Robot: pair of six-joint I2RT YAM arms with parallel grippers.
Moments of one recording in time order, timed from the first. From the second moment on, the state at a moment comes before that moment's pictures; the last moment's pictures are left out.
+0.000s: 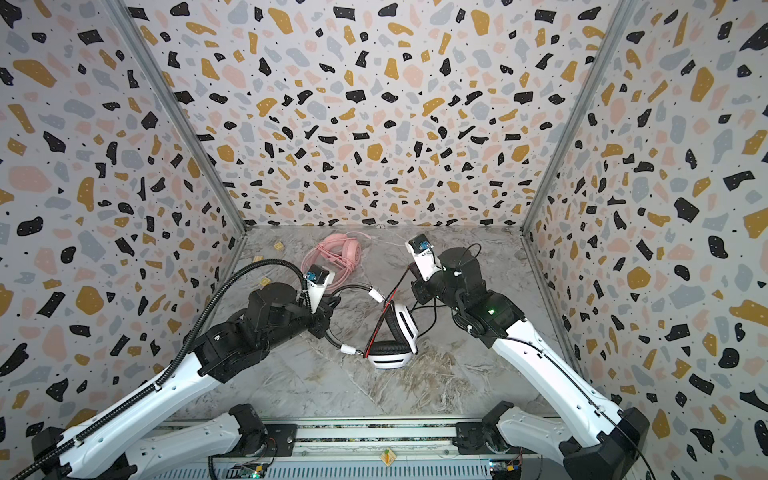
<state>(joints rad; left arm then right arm) -0.81 0.93 0.98 -0.52 -0.09 -0.11 0.63 1.10 1.14 -0.41 -0.04 -0.10</state>
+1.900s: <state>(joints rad) -0.82 0.91 1.16 -0.40 -0.21 -0.49 0.66 1.15 0.51 0.33 -0.47 0.30</state>
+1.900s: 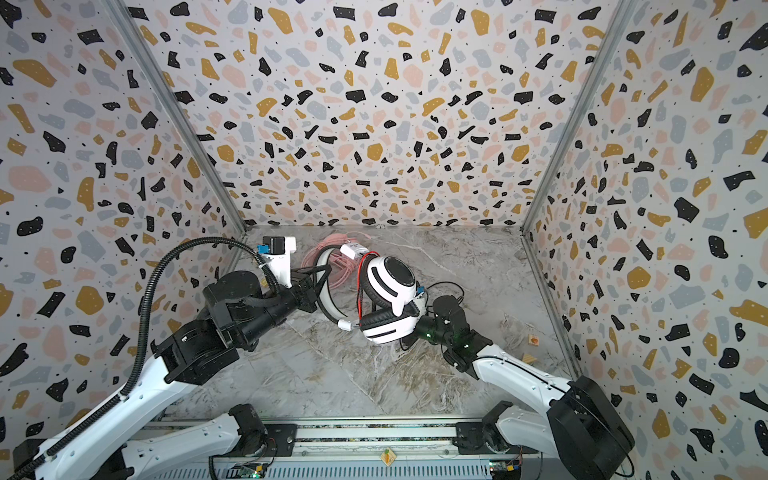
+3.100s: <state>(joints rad) -0.42 1.19 1.22 -0.35 -0.27 -0.74 0.92 0.97 0.49 0.07 -0.21 0.24</state>
